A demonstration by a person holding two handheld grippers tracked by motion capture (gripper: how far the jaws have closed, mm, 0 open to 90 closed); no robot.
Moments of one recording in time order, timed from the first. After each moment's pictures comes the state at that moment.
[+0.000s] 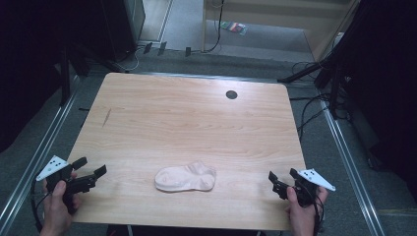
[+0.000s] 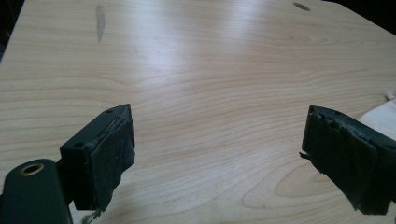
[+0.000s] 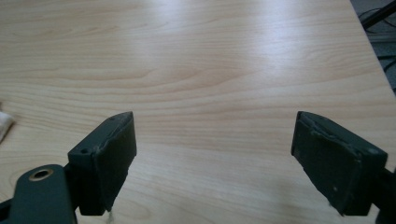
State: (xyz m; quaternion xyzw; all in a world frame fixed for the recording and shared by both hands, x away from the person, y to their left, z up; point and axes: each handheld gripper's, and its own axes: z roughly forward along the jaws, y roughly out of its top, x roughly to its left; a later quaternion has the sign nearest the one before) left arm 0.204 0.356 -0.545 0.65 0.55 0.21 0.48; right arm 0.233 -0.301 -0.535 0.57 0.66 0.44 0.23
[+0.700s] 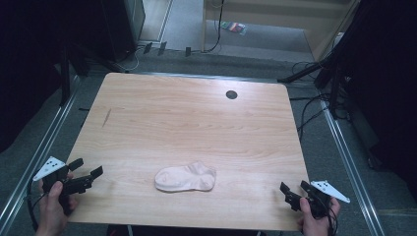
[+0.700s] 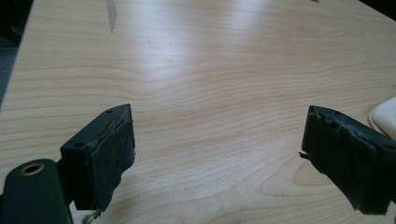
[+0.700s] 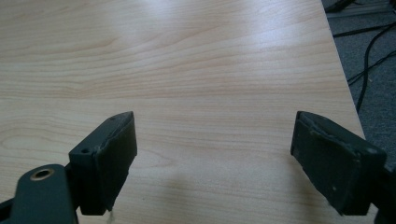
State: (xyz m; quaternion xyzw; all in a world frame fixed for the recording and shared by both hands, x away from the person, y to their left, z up) left arm 0.204 0.366 -0.550 0.65 0.55 0.21 0.47; right arm 0.209 -0.337 -0.550 0.60 0.65 0.42 0.21
